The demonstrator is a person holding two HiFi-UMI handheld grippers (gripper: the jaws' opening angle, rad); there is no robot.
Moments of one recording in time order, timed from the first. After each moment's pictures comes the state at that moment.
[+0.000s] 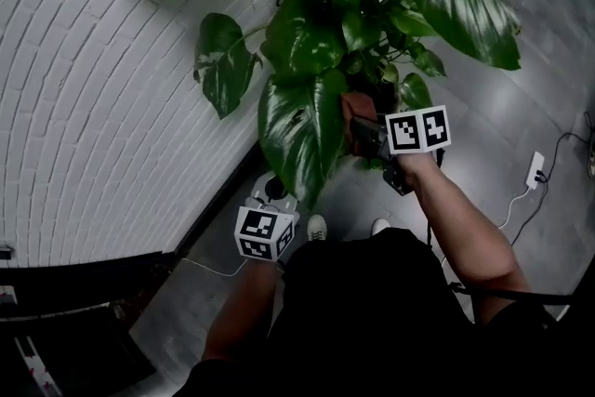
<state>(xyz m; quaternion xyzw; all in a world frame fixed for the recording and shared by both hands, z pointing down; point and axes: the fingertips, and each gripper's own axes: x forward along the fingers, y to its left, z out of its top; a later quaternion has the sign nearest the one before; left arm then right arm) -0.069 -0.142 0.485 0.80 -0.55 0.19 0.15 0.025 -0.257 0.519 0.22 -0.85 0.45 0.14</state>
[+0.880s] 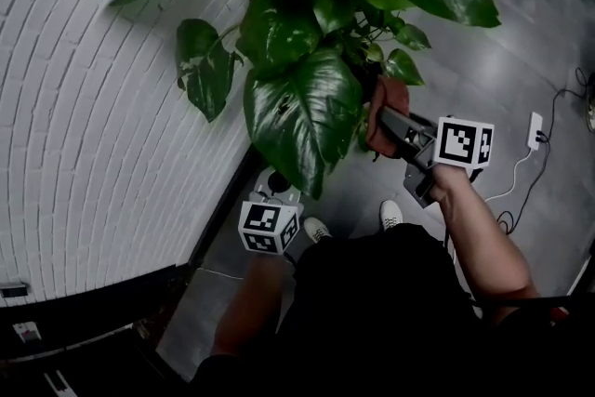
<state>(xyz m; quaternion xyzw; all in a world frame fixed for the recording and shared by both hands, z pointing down) -0.056 -0.141 0.493 0.82 -0.51 0.20 0.16 0.115 -0.221 0.474 0.31 -0.79 0.53 -0.04</state>
